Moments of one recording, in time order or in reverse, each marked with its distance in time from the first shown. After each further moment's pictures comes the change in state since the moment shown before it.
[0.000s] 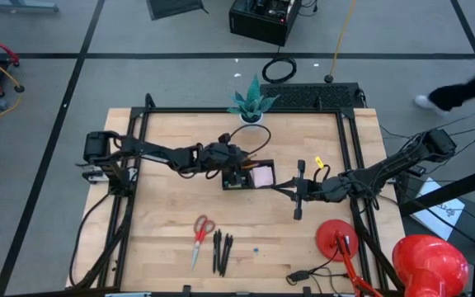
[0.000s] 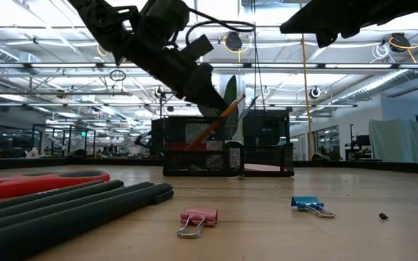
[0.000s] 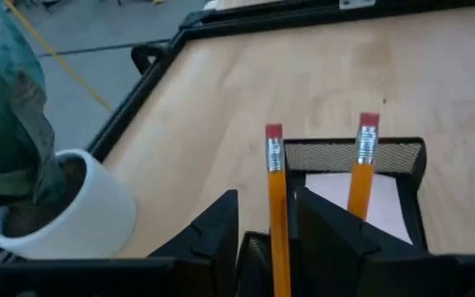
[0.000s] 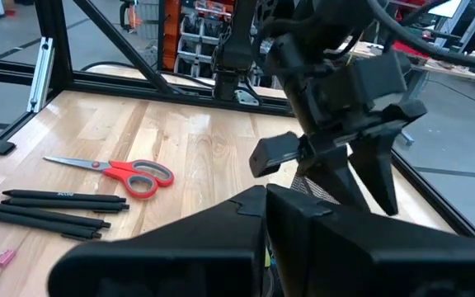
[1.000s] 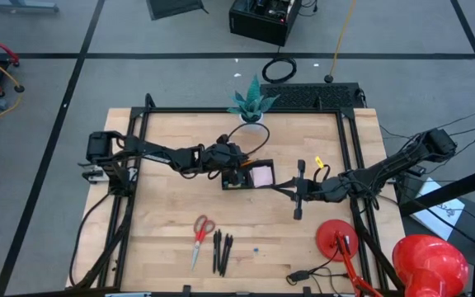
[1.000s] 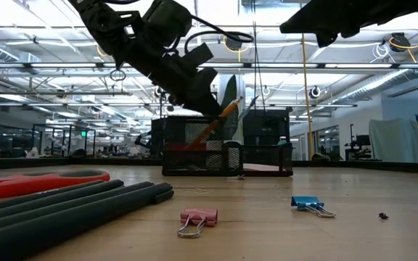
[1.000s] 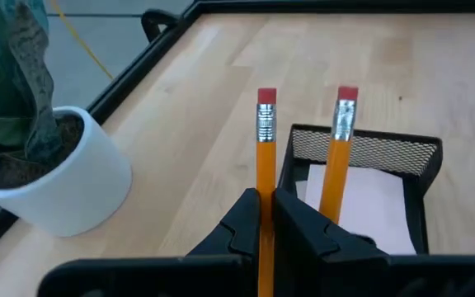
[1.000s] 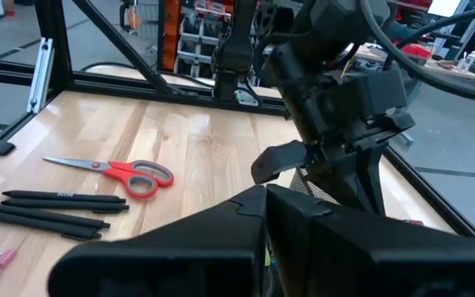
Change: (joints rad) left arm 0.002 0.024 0.001 -0.019 -0.030 -0.131; right arm 0.000 0.000 0.000 -0.001 0.000 0.000
